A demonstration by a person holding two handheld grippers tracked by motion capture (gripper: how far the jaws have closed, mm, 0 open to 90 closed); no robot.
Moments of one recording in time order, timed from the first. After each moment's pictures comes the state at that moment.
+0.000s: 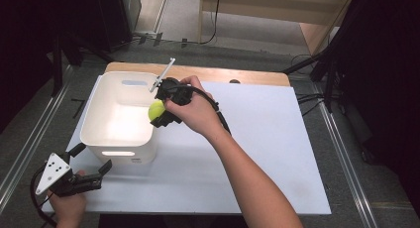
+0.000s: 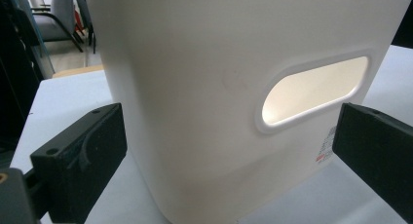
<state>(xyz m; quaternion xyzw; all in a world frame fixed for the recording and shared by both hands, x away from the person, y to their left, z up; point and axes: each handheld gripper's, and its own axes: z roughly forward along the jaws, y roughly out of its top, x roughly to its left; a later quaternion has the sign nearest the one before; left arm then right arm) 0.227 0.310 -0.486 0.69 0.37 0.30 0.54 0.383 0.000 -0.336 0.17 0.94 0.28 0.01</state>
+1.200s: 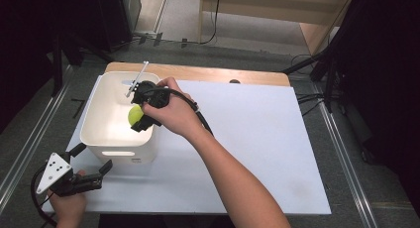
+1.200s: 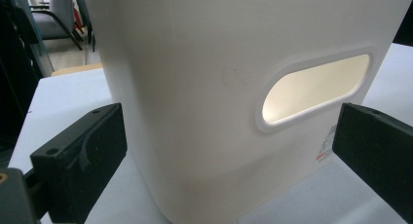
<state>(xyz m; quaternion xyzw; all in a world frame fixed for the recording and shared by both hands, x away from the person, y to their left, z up) 0.227 0.310 -0.486 0.69 0.37 0.30 0.54 0.381 0.050 -0.340 0.13 0.95 0.28 0.00</state>
